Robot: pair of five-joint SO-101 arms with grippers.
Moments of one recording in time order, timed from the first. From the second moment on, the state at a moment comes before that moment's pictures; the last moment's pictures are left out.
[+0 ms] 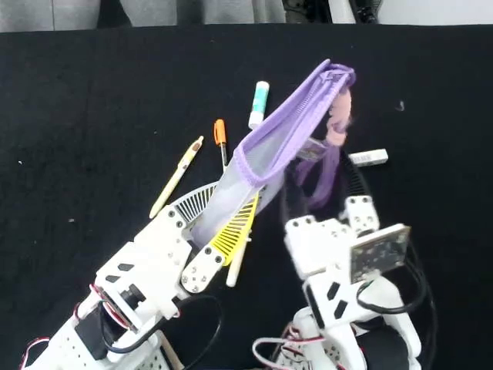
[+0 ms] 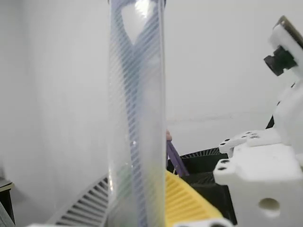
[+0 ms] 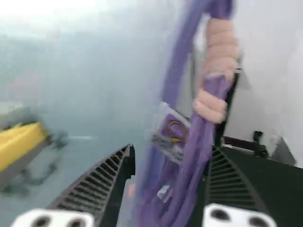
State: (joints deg) left arm 44.0 -104.4 79.0 11.0 -12.2; right arm -16.6 -101.9 62.1 51.0 4.4
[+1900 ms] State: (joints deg) left arm 43.5 -104.4 79.0 11.1 -12.2; right arm -8.0 -86.7 49.9 57.5 1.3
